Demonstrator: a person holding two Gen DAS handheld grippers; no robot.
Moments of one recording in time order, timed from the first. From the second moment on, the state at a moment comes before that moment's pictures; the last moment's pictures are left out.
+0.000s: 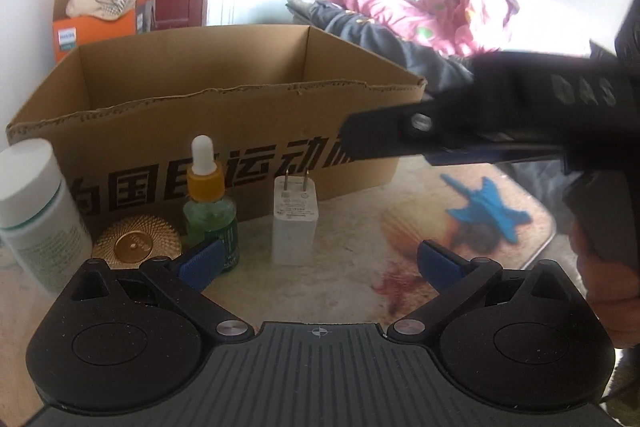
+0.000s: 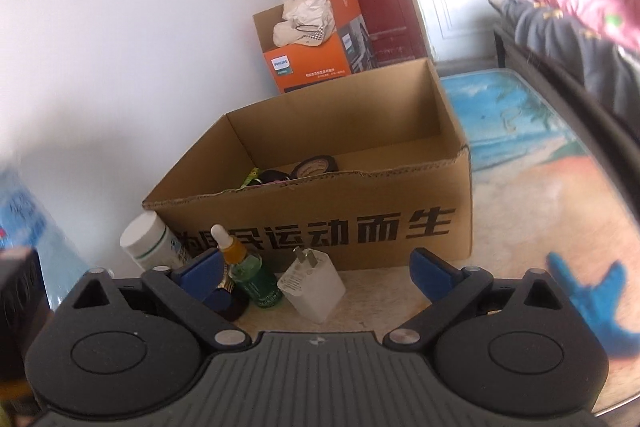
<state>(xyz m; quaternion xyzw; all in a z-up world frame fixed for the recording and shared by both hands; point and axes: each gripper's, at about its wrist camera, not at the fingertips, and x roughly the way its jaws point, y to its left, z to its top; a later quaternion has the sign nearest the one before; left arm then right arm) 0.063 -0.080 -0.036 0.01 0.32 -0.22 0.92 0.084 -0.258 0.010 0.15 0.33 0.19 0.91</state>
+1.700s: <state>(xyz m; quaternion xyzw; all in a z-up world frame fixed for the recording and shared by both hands) 0.038 -0.113 -0.043 0.04 0.35 -0.26 0.90 0.051 -0.293 -0.036 0.27 0.43 0.19 0.84</state>
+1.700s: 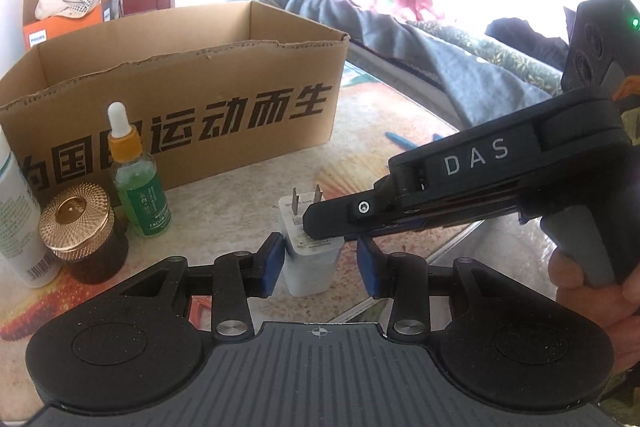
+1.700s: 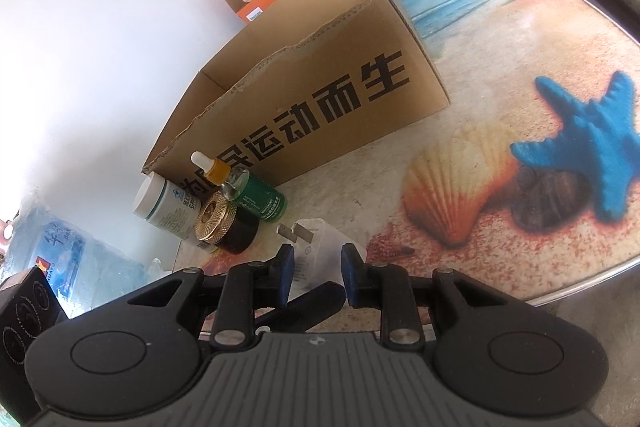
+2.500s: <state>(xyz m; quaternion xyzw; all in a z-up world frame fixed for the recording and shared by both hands) 0.054 -0.126 -0.063 0.06 0.36 -0.21 0.91 0.064 -0.292 -0.046 0.29 0.42 0.22 0.83</state>
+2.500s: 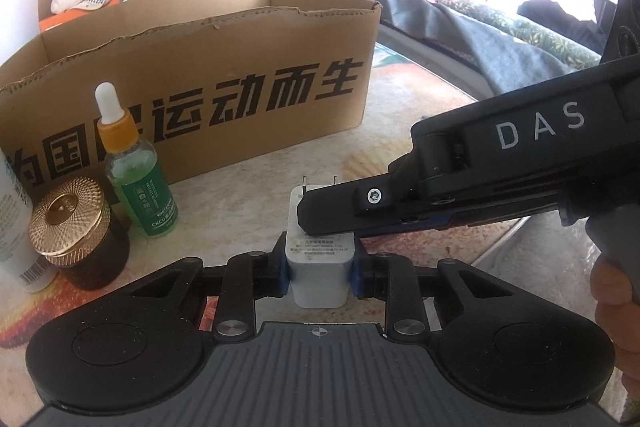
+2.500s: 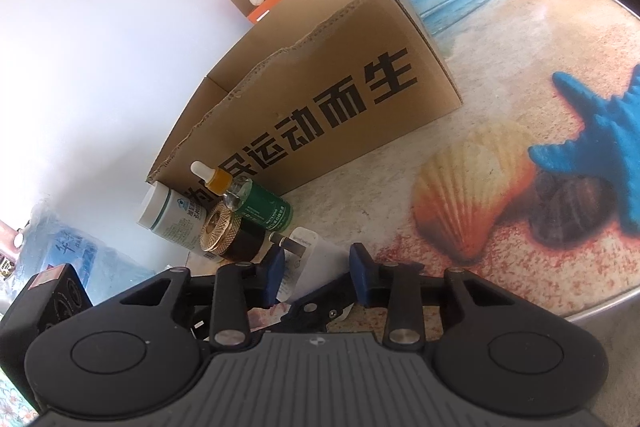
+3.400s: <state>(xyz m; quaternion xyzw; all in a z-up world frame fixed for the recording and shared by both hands) 0.225 -0.105 0.066 -0.01 0.38 -0.17 0.91 0.252 -0.247 0.099 0.21 0.39 0.28 0.85</state>
